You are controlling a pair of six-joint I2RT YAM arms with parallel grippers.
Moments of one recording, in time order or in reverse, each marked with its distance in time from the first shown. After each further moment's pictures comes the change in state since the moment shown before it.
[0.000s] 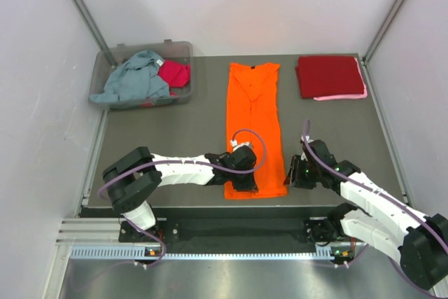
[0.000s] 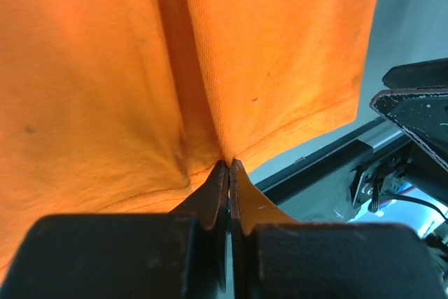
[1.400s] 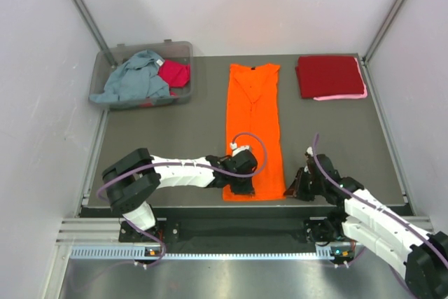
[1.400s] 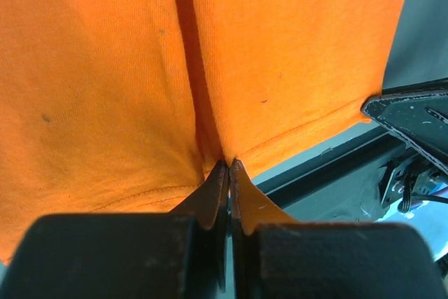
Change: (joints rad) left arm -0.031 -0.014 0.000 -0.080 -0.055 0.016; right arm 0.005 -0.164 -0.201 0.096 -0.092 0.174
